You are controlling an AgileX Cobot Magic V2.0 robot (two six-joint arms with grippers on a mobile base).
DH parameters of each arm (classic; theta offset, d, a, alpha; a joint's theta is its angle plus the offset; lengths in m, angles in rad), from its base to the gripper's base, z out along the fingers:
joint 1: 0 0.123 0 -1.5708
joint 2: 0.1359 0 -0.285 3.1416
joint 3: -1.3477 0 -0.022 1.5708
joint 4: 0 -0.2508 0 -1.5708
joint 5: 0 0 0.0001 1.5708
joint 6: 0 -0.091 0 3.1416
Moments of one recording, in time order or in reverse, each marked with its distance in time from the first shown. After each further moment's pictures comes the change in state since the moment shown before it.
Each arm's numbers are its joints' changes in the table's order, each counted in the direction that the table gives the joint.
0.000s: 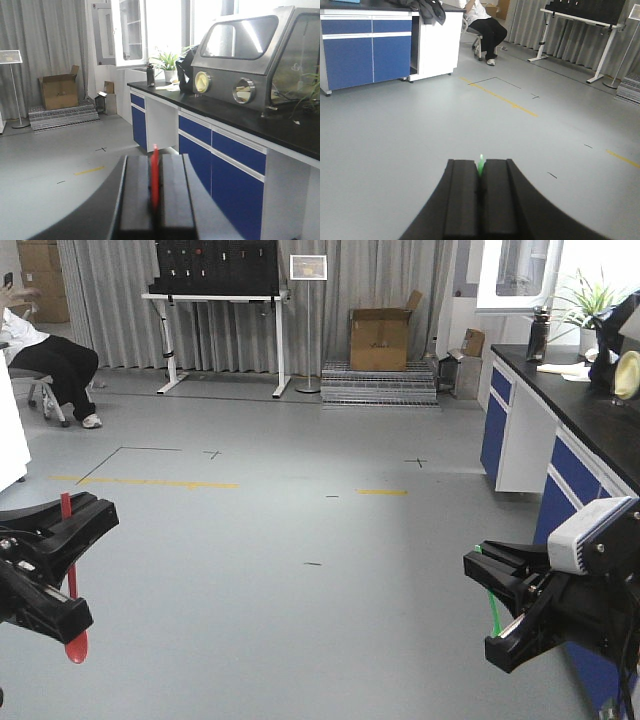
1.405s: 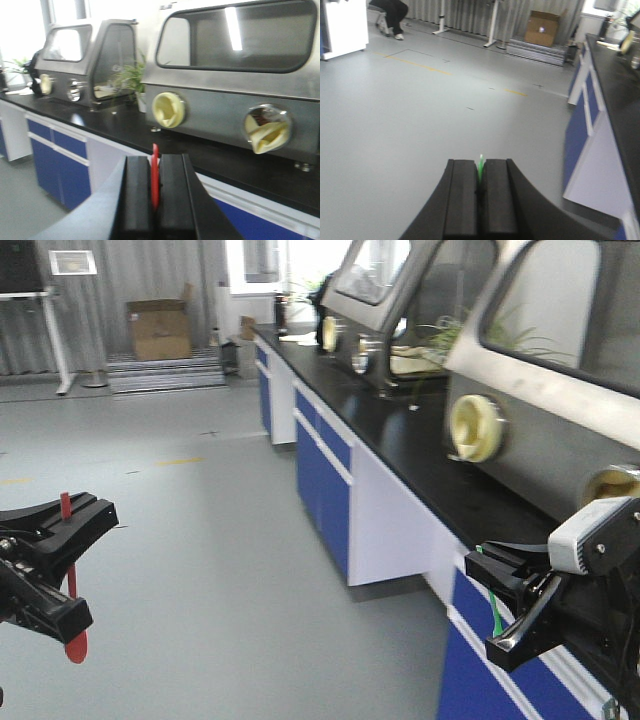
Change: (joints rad) left arm 0.000 0.000 0.000 0.000 0.000 0.000; right arm 0.000 0.000 0.000 0.000 -0.002 0.000
